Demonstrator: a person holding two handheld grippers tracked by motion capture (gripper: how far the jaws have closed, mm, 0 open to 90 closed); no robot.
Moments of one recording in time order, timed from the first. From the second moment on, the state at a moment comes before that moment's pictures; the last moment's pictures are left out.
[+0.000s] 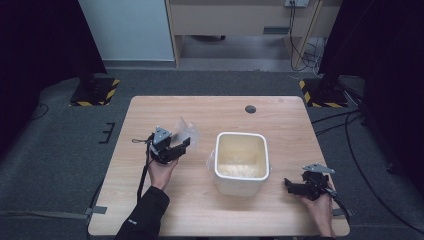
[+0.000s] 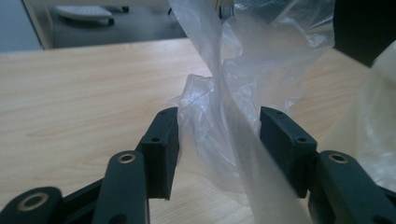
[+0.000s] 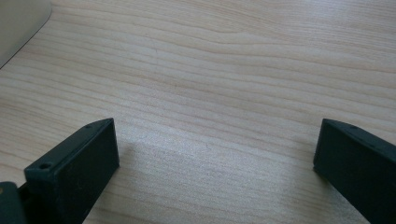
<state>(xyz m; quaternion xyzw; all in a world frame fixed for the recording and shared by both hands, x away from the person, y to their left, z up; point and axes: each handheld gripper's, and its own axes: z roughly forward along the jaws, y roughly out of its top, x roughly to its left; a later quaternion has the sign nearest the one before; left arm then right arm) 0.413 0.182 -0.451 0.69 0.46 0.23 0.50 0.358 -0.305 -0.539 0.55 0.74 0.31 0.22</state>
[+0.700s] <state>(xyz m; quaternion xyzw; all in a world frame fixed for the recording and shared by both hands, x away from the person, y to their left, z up) 0.371 0.161 -0.376 0.67 0.37 0.25 0.60 0.358 -0.305 -0.539 0.55 0.74 0.31 0.22</state>
